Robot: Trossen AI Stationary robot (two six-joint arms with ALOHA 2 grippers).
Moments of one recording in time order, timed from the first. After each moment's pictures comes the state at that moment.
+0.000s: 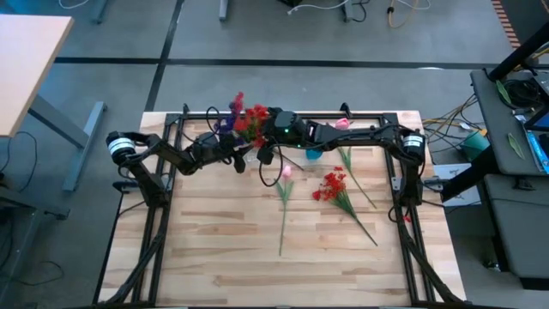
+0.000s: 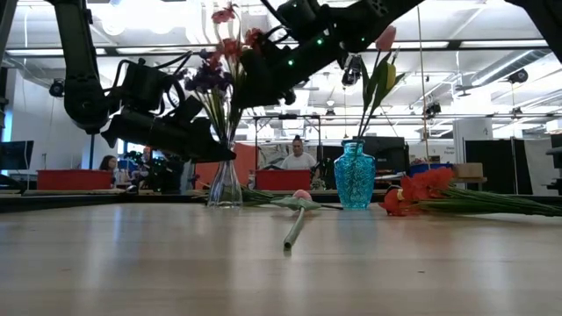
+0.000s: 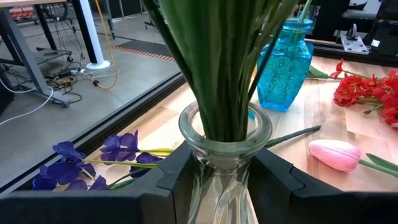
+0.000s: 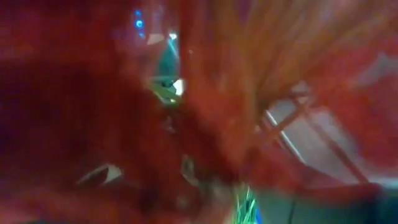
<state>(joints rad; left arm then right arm) 0.54 1.67 0.33 1.11 0.07 0.01 -0.28 1.94 1.46 0.08 0.06 -0.10</state>
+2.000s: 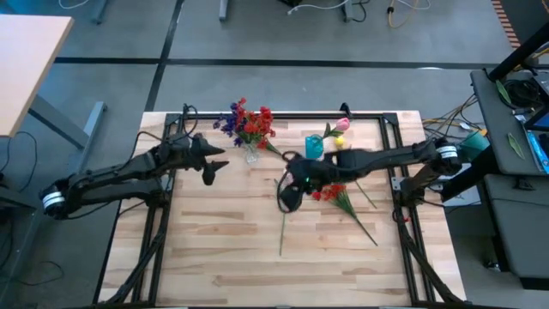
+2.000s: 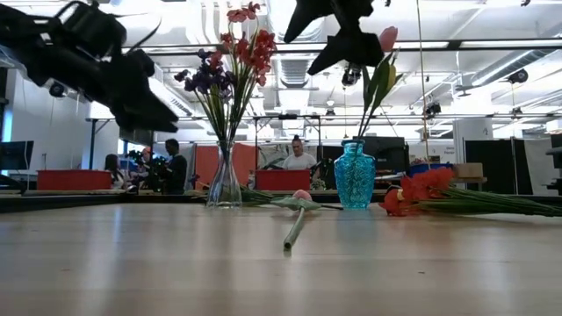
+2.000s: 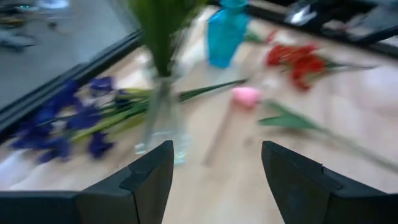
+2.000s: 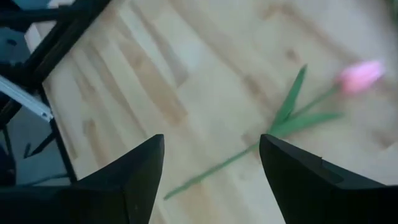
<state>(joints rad) 0.51 0.69 0.32 -0.06 0.17 -0.07 0.08 1.68 1.47 -0.69 0.03 0.81</state>
